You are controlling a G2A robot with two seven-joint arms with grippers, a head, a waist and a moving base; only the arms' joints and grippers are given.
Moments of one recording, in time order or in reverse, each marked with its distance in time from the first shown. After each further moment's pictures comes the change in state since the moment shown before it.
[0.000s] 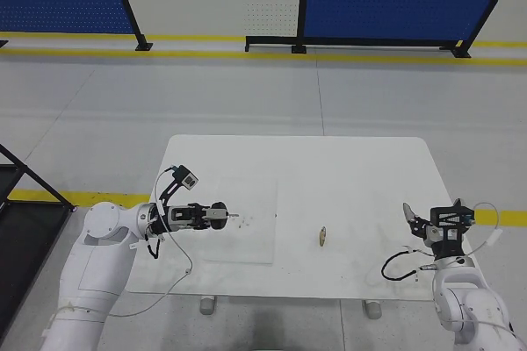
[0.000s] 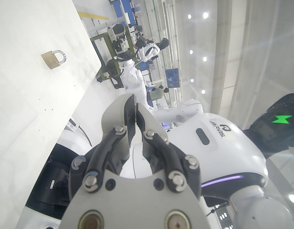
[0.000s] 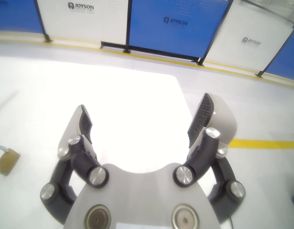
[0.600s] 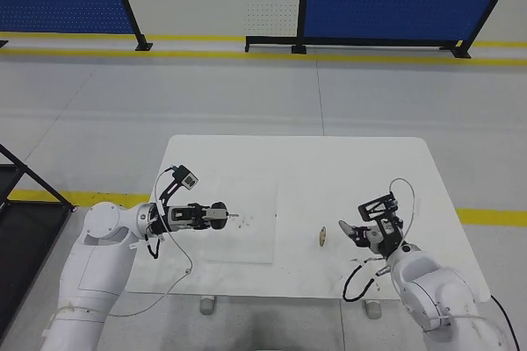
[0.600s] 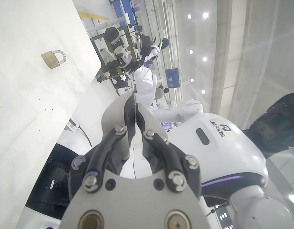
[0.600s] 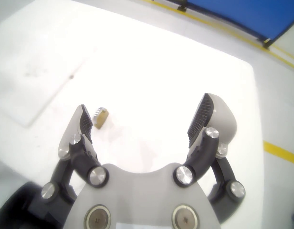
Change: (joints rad) left arm 0.000 0.000 0.000 0.000 0.000 0.000 0.000; right arm 0.119 -0.018 -0.209 -0.287 0.101 -0.112 0.715
